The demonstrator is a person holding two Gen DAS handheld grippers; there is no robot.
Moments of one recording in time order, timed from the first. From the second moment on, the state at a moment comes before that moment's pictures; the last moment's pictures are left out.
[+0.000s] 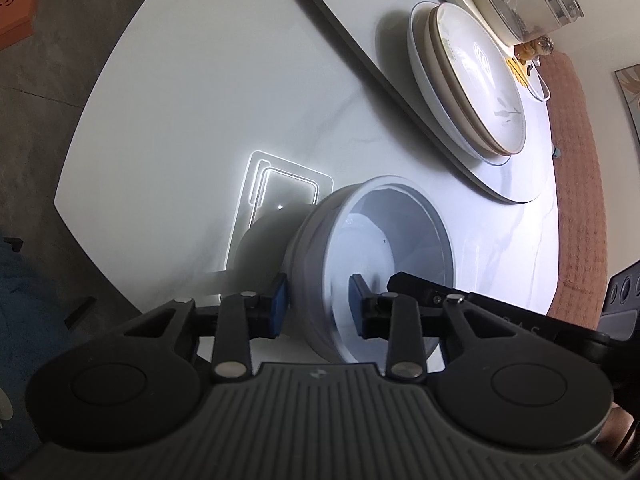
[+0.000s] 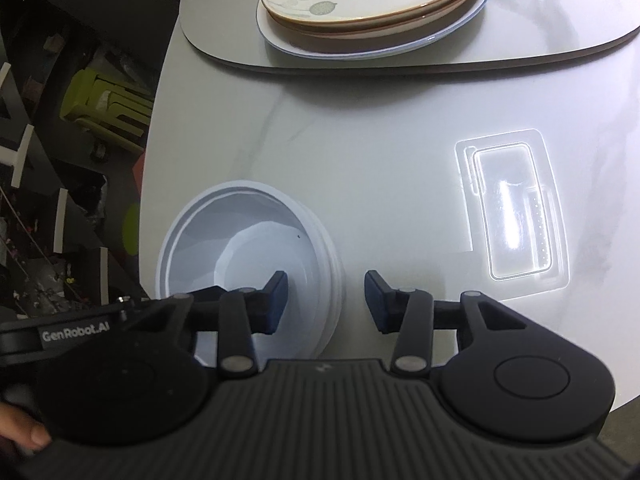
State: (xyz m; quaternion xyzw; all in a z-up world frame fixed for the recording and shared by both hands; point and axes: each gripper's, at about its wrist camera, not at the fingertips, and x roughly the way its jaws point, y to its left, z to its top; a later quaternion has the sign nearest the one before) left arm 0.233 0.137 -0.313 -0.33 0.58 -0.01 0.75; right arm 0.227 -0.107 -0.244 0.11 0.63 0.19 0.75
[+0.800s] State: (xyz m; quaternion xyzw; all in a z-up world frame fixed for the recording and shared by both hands) left arm 0.223 0.141 -0.274 -0.33 0.57 0.00 0.75; right arm 0.221 -0.104 -0.208 0.09 0.62 0.20 0.75
